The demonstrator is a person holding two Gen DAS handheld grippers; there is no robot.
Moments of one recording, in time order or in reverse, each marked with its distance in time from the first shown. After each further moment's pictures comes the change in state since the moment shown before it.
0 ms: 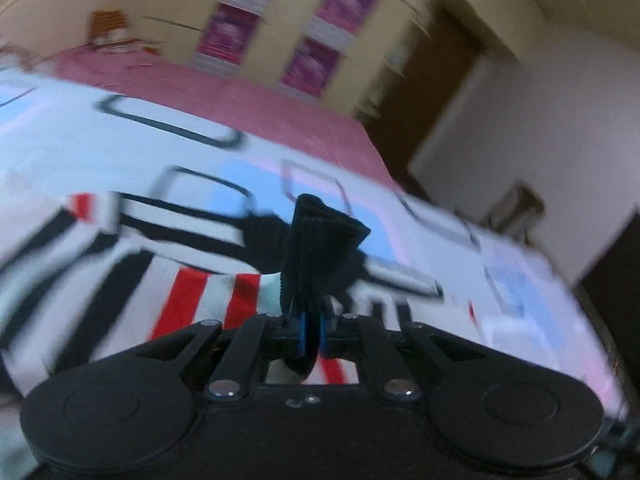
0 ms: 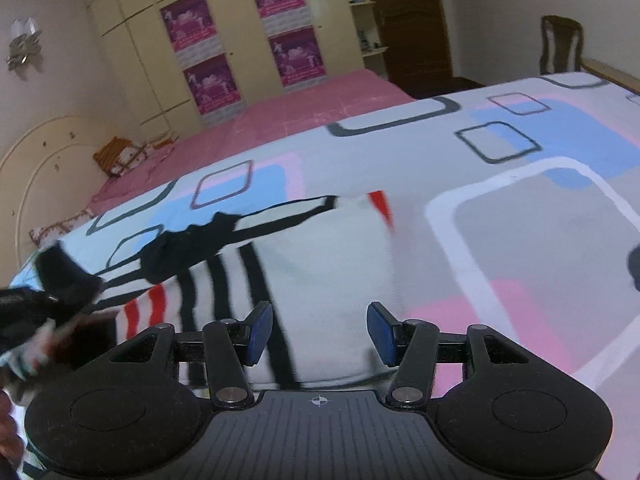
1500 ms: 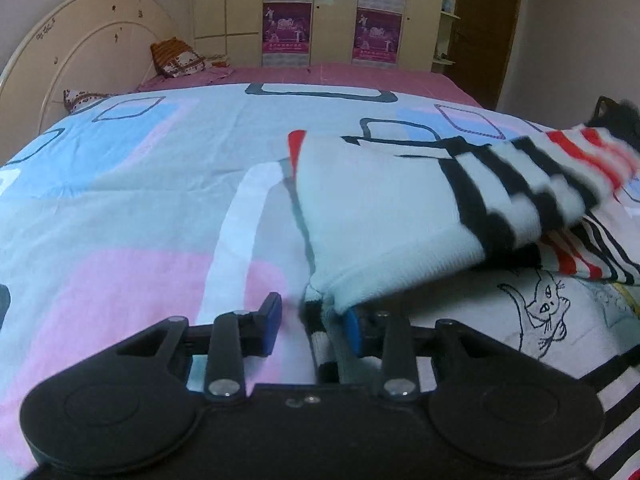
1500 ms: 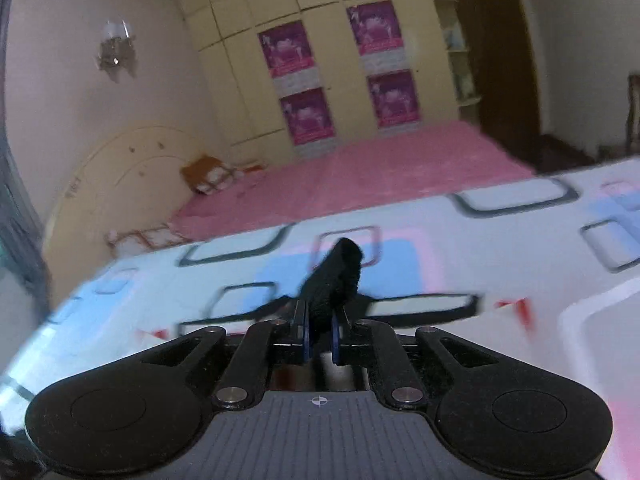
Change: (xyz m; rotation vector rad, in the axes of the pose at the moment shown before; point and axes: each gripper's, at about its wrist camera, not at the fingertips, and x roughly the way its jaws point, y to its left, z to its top) left arm -0.089 0.129 -0.047 0.187 0.054 0.368; right arm 0.008 0.087 0.045 -0.175 -0.090 0.206
